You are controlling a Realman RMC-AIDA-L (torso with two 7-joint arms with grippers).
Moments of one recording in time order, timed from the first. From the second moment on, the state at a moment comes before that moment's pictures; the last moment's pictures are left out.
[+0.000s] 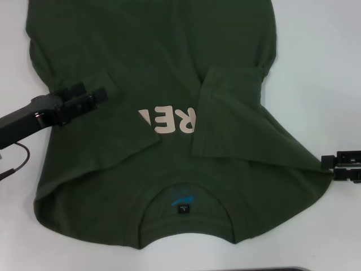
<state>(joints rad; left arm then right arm) -0.40 -2.12 0.44 0.51 1.96 1.52 -1.50 0.35 1.99 -0.45 -0.74 -2.44 -1.71 2.36</state>
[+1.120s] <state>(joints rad) -0.40 -2.12 0.44 0.51 1.96 1.51 -1.50 0.38 2.01 -0.50 -0.72 -2.44 -1.70 2.36</state>
